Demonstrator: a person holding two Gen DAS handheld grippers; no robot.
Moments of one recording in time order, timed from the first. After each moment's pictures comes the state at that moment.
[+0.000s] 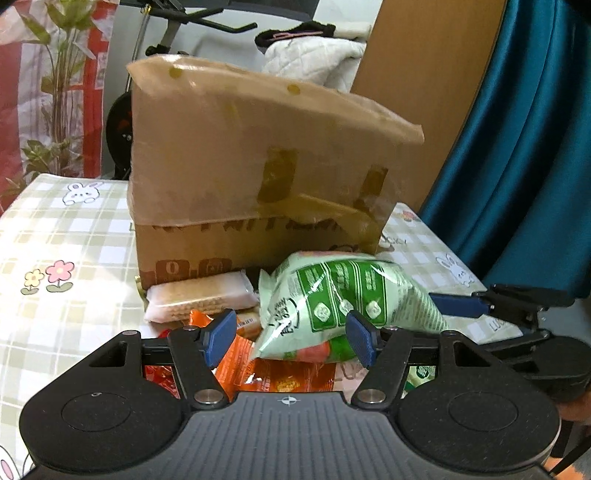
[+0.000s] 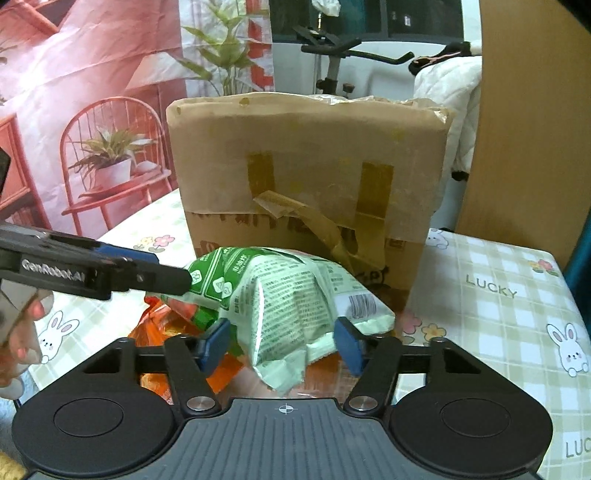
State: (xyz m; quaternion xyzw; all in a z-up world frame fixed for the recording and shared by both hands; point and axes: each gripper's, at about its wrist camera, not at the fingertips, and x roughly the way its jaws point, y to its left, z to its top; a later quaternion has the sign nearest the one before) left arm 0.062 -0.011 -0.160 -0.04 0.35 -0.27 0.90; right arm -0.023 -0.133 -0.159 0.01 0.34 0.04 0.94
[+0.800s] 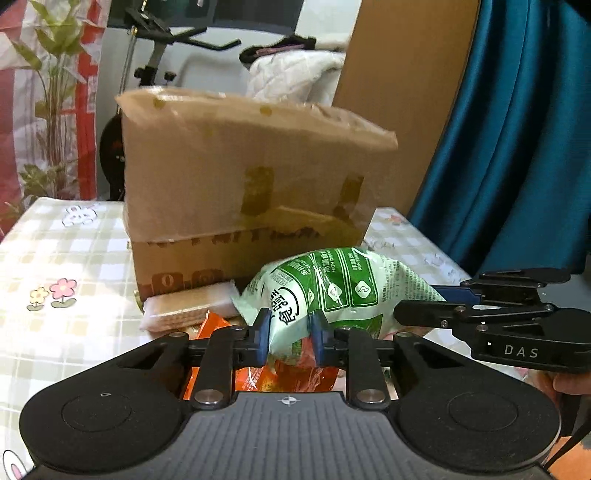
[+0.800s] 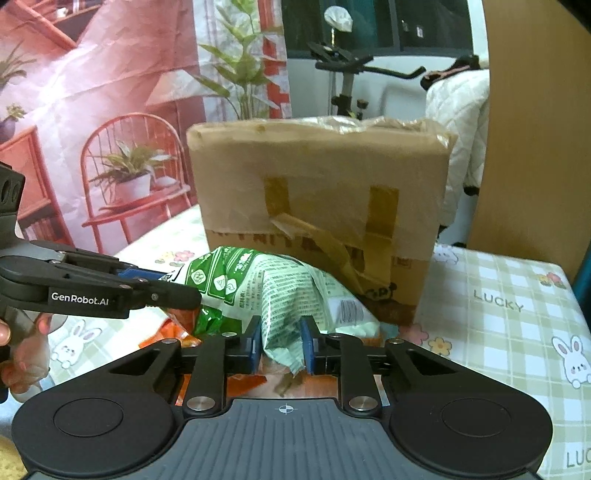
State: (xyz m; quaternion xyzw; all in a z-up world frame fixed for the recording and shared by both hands) left arm 0.035 -0.010 -0.144 -0.02 0.32 -0.28 0.91; right arm -0.037 -0.140 -0.135 0.03 0.31 0.07 0.95
